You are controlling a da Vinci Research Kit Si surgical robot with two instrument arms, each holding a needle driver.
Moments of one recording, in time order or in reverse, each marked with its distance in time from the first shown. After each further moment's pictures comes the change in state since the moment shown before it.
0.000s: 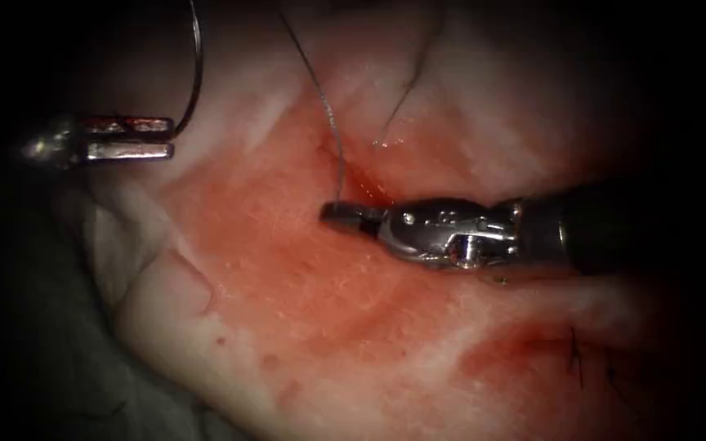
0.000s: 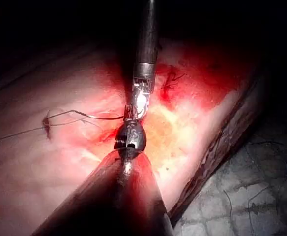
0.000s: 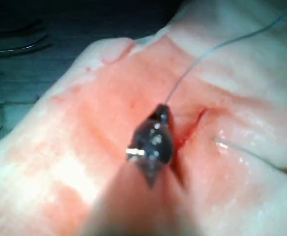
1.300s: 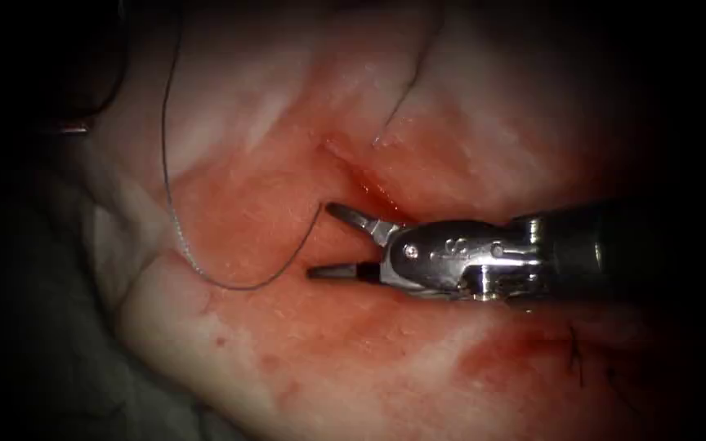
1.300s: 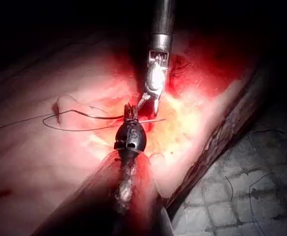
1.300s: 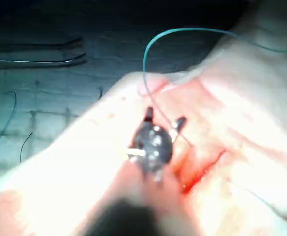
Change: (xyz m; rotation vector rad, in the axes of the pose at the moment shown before) right arm 0.005 -0.003 -0.001 -0.019 0.003 -0.135; left arm -0.001 -0.001 -0.004 0.021 -0.019 -0.011
